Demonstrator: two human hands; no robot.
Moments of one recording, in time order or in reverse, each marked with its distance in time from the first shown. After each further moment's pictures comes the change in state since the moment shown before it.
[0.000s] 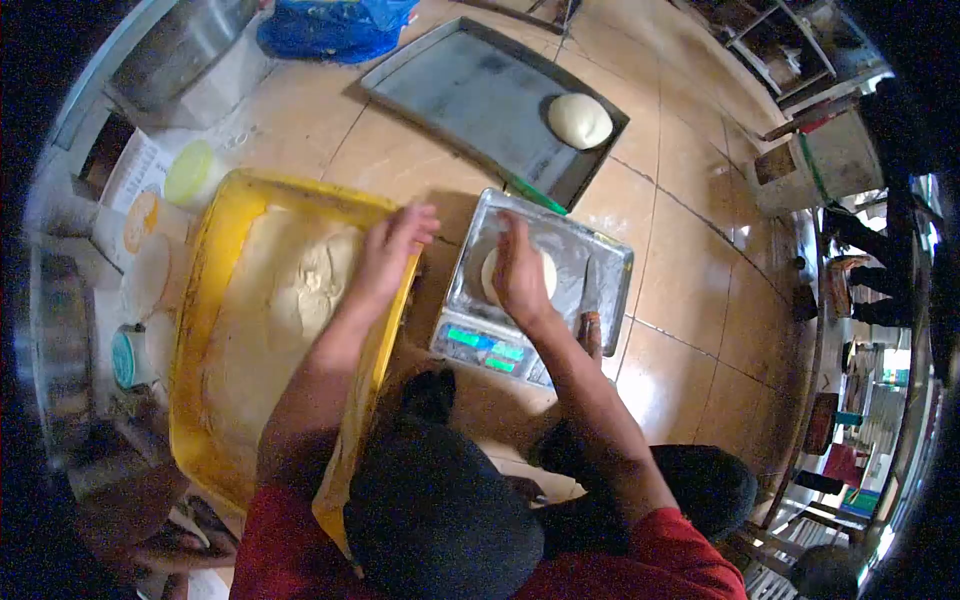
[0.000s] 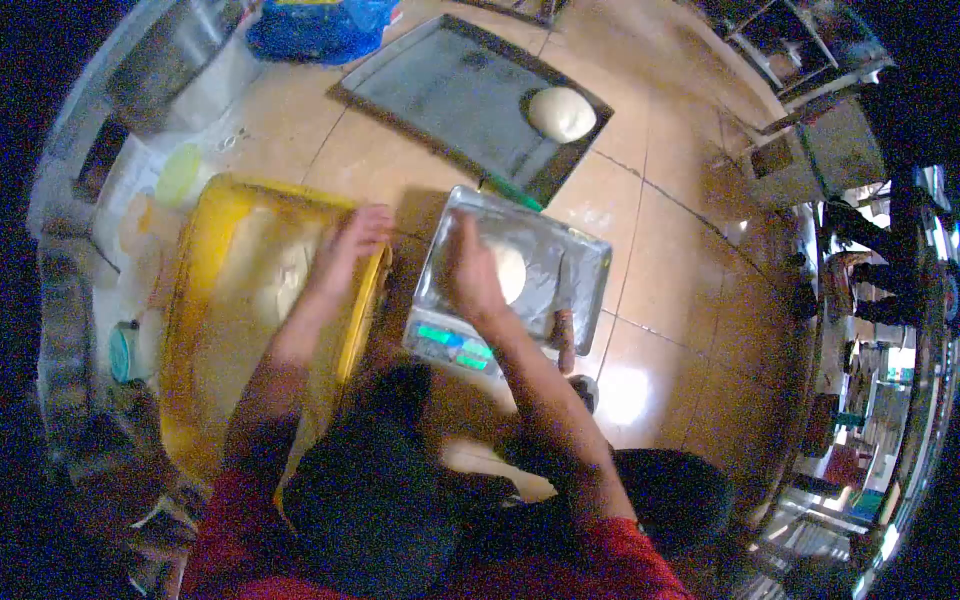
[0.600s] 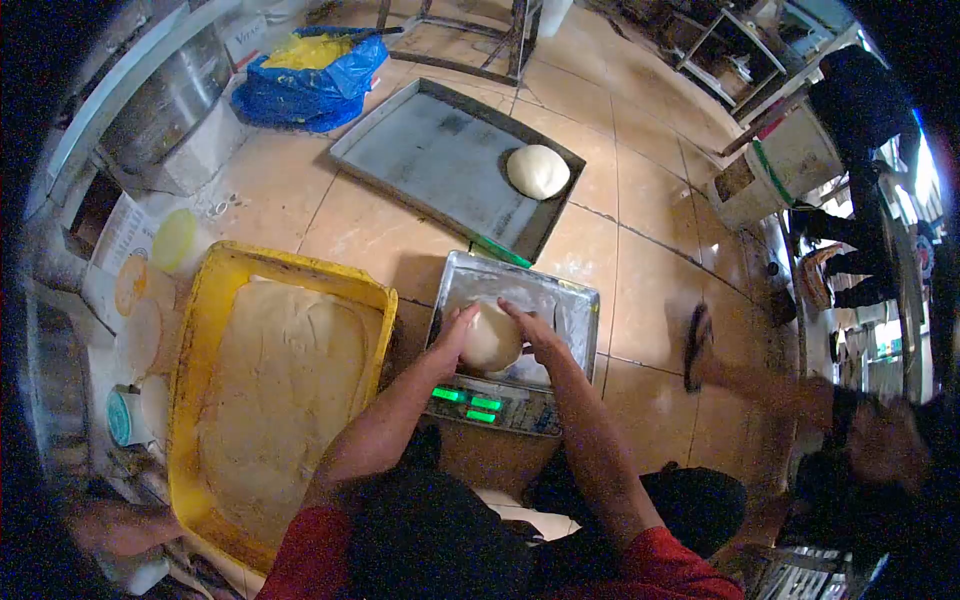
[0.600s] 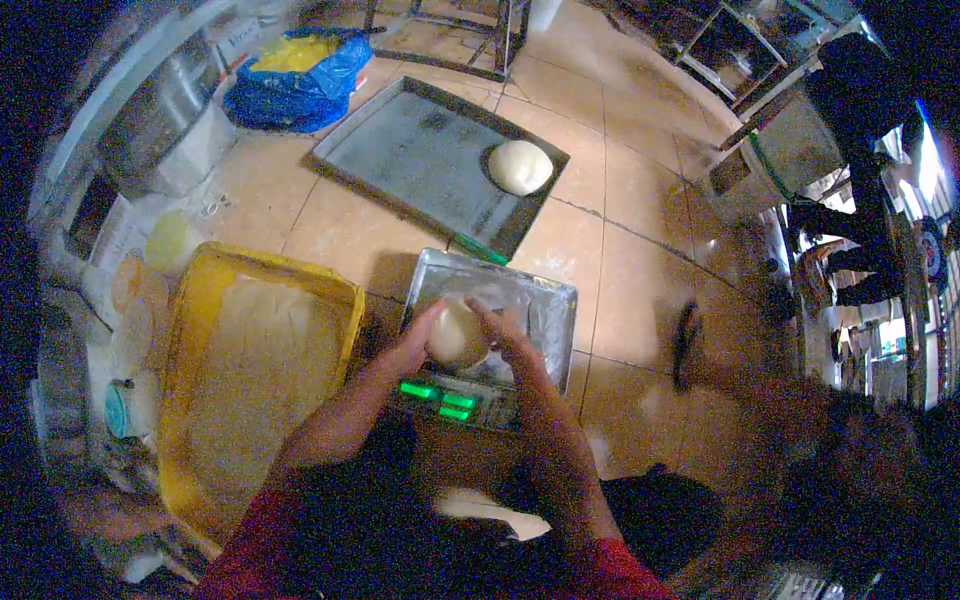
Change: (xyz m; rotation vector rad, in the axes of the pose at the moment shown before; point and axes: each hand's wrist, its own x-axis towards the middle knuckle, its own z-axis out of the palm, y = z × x) left_hand 0.058 -0.172 0.120 -0.383 -0.371 -0.558; right_hand 0.000 0.117 -0.037 0.408 -0.199 0.905
